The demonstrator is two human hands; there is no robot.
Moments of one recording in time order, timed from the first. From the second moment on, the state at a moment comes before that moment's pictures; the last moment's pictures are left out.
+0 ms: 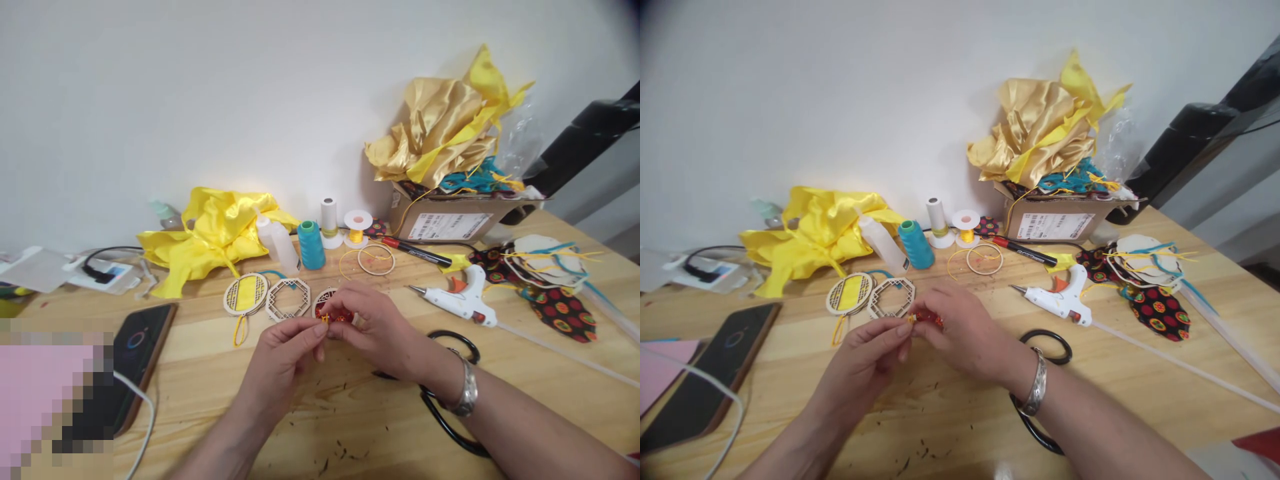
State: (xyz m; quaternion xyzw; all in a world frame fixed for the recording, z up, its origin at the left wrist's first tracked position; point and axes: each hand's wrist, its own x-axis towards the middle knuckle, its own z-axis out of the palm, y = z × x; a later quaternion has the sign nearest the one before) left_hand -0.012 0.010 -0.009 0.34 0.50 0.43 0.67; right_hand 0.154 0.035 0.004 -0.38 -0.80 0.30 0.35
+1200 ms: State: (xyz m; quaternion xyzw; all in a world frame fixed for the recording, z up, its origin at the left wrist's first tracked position) left_hand -0.011 0.012 -0.007 0.23 0.51 0.46 0.69; right_hand 0.255 -0.061 -0.033 -0.56 -0.82 -0.07 0.09
